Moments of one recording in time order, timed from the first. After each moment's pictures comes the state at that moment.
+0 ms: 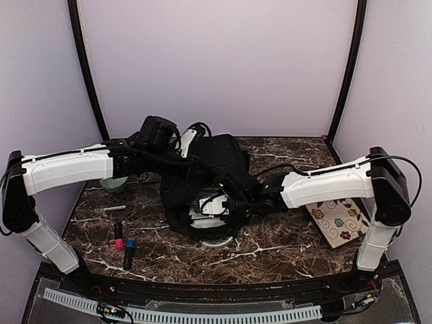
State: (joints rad) left arm -0.80 1.54 1.23 -0.29 0.20 -0.27; right arm 1.11 1.80 1.21 -0.27 0.34 -0.84
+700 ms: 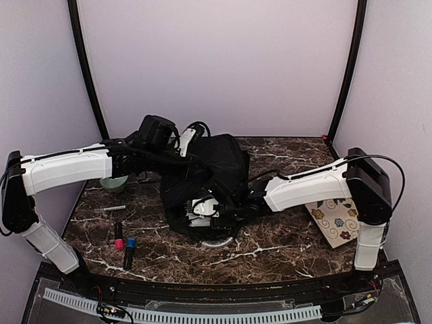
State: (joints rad) left arm -0.79 1.53 1.23 -0.29 0.21 -0.27; right arm 1.11 1.92 1.28 -0.26 0.27 -0.66
